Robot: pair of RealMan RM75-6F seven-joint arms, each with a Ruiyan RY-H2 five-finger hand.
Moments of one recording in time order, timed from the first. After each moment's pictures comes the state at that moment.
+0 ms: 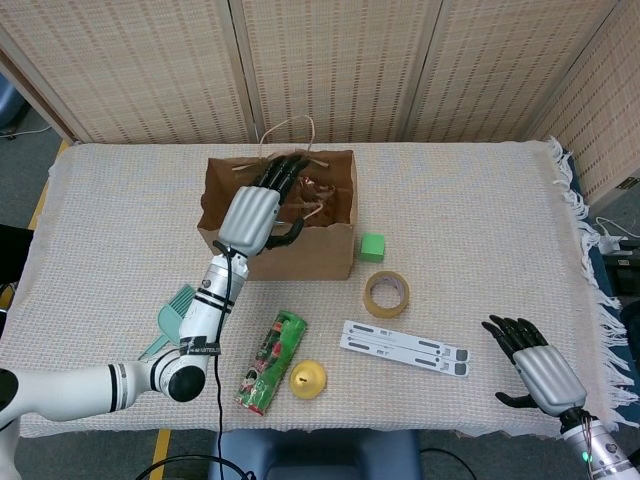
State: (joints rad) left arm -1.05 -1.52 -0.46 -1.61 0.89 1.14 0.37; right arm 0.17 -1.02 -0.10 -1.73 -1.60 1.23 -0.01
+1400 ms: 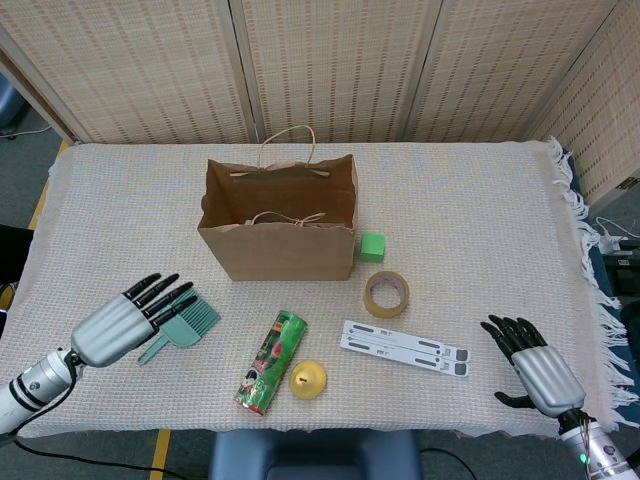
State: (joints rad) left arm -0.55 -1.08 0.06 -1.31 2.03 1.41 0.08; right arm 0.16 -1.04 -0.10 -1.71 -1.61 1.25 -0.03
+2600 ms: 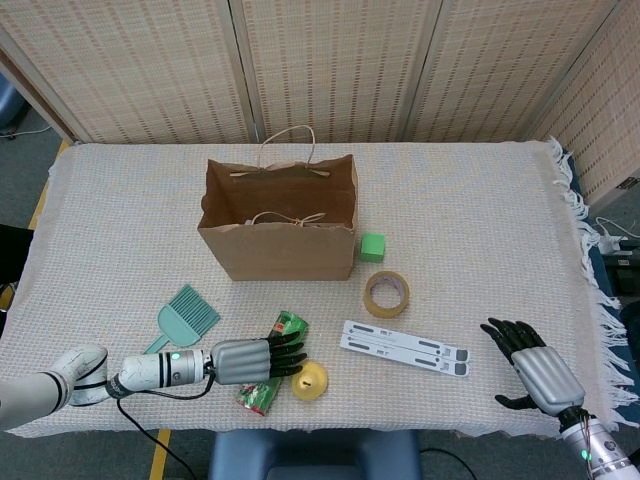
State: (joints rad) left arm -0.96 -1.44 0.13 -1.19 2.25 1.02 0.26; right arm 0.19 -1.00 -0.11 -1.75 -1.58 1.18 0.00
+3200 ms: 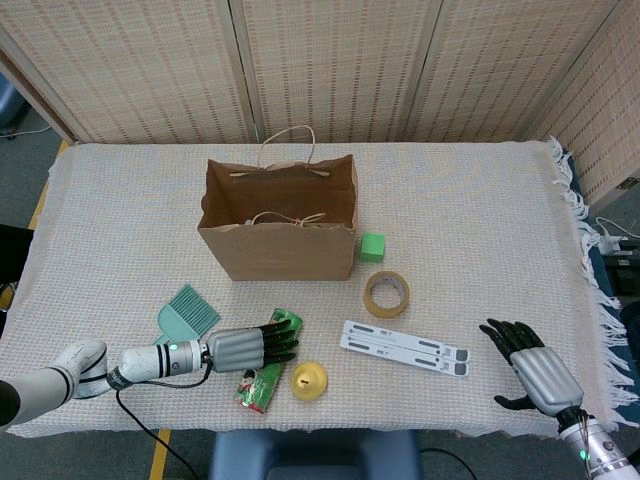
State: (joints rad) left arm -0.97 -1.50 0.20 -1.05 2.18 1.03 0.25; right arm 0.19 -1.00 -0.11 -1.76 -1.57 1.18 -0.01
